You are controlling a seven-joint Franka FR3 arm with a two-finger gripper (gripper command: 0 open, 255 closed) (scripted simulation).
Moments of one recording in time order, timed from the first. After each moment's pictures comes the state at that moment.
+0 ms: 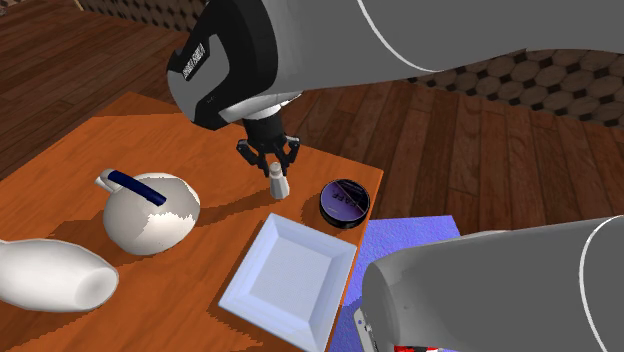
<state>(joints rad) 0.15 -0.30 0.54 -2.50 0.22 2.07 0.58</state>
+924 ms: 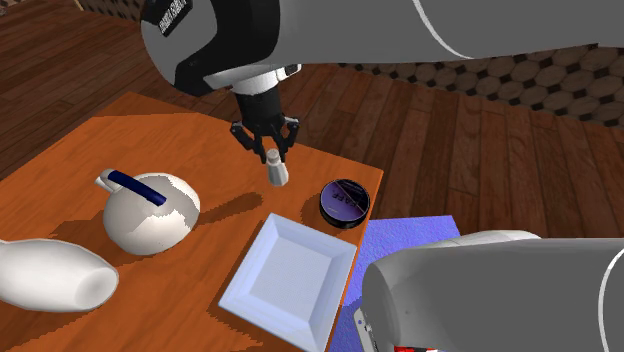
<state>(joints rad) 0.15 -0.38 0.51 -2.42 0.23 1.91 0.57</state>
